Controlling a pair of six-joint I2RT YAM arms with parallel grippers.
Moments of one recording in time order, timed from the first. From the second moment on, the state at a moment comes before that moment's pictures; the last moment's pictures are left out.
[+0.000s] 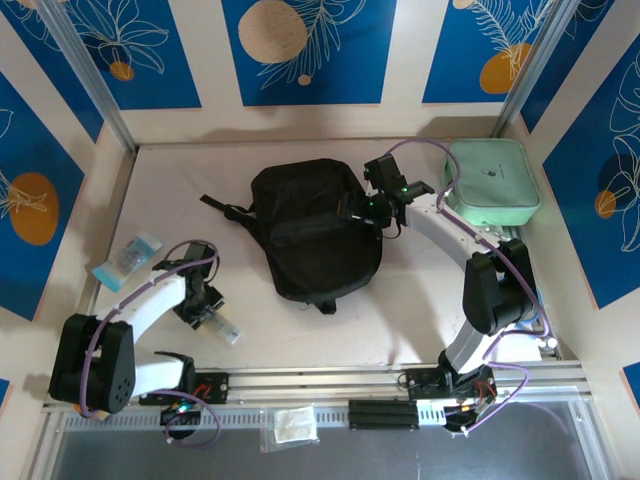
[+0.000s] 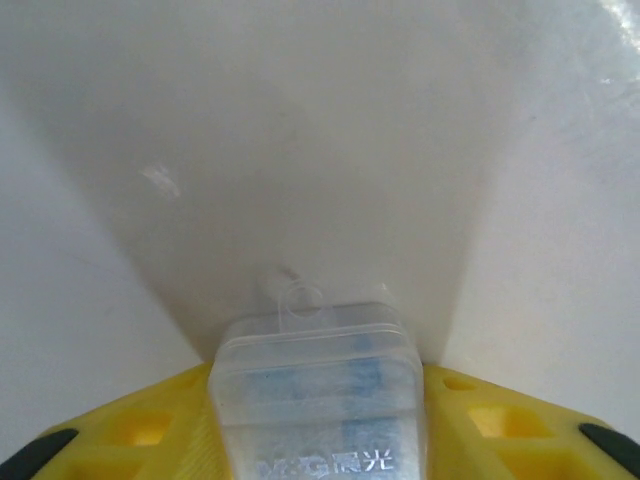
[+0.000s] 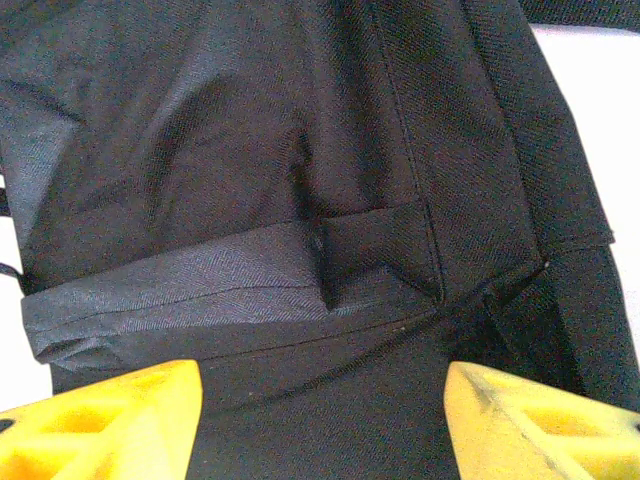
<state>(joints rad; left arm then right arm) -0.21 1.24 0.58 -0.83 -0.07 -1.02 0.43 1.67 1.31 -0.60 -0.15 0.58</state>
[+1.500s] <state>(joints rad) -0.30 1.57 1.06 -0.27 0.42 -1.18 0.65 1.82 1.25 -0.13 -0.63 0.64</state>
